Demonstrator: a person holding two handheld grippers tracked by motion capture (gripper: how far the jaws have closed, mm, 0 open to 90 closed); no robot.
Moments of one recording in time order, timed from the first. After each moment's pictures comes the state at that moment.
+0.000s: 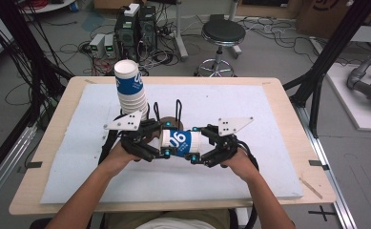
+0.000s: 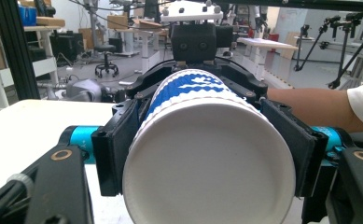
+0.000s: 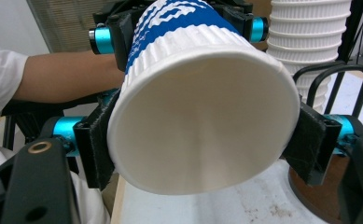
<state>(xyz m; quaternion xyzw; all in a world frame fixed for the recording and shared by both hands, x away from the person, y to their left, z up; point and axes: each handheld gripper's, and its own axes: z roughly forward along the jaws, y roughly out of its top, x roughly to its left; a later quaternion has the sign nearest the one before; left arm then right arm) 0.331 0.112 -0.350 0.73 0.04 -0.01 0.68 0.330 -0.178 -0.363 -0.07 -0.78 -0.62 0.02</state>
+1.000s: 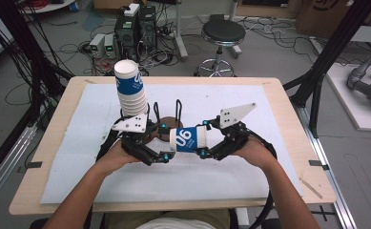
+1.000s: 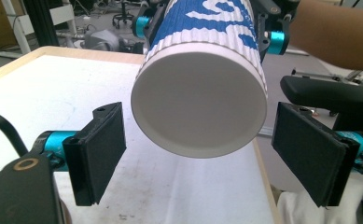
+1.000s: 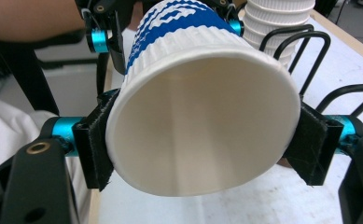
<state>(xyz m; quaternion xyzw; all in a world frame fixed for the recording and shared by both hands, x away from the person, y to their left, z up) 0.331 0.113 -0.354 0.80 0.07 0.01 0.60 0.337 -0.191 -0.320 -0.06 -0.87 -0.49 -0.03</state>
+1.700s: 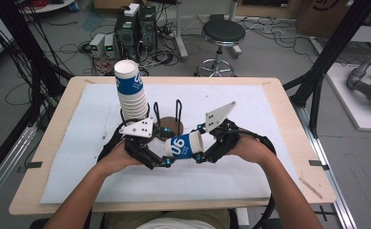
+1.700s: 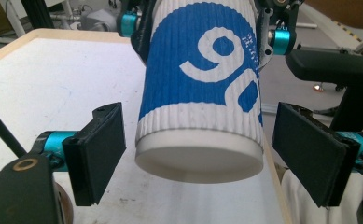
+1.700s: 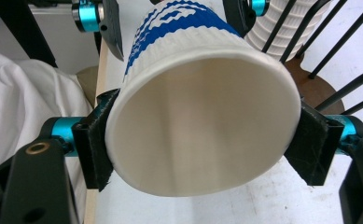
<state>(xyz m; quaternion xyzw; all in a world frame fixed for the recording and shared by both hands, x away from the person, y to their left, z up) 0.328 0.102 -0.359 0.82 0.05 0.02 0.56 0.340 -0.167 -0.316 -0.03 -0.92 -0.39 -0.02</state>
